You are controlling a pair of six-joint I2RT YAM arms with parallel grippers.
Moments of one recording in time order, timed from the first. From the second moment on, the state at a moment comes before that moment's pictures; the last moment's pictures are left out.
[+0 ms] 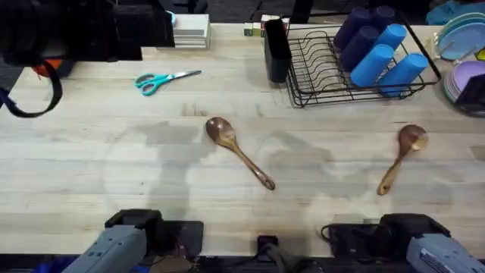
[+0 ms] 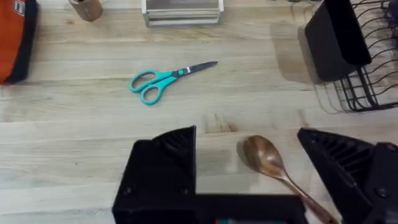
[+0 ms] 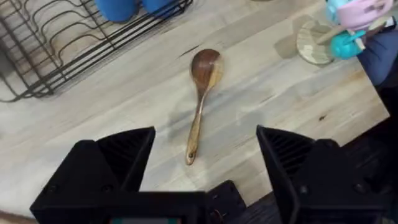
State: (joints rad) left arm 0.00 1.01 1.41 -1.12 0.09 -0.02; right arm -0.01 0.89 1.42 -1.54 0.42 0.39
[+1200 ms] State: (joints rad) left arm 0.00 1.01 1.41 -1.12 0.09 -0.02; right arm -0.42 1.00 1.05 -1.22 0.19 0.28
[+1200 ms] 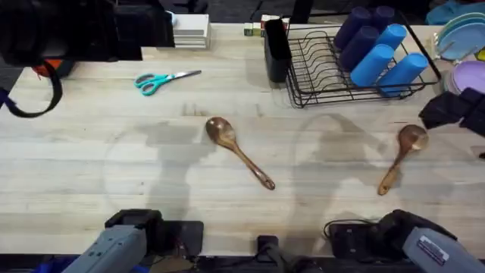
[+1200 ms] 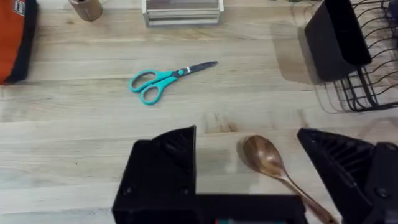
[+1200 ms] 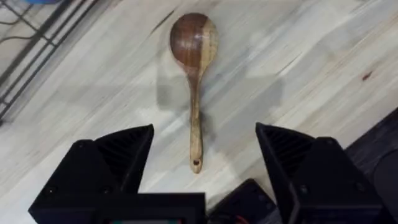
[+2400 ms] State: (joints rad) left arm 0.00 1.01 1.41 -1.12 0.09 -0.02; right arm -0.45 1.36 0.73 -0.74 0.10 0.34
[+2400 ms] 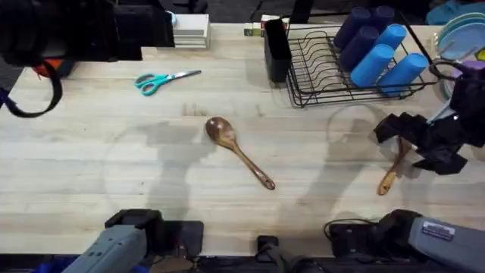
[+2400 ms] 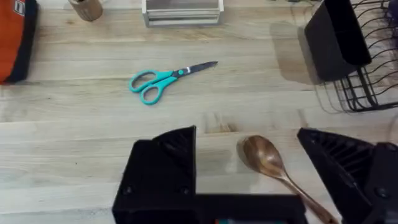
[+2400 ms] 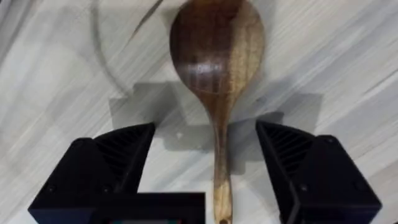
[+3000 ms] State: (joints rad) left arm 0.00 1.01 1.41 -1.12 0.09 -0.02; right arm -0.46 1.39 0.75 -0.73 0.10 0.36
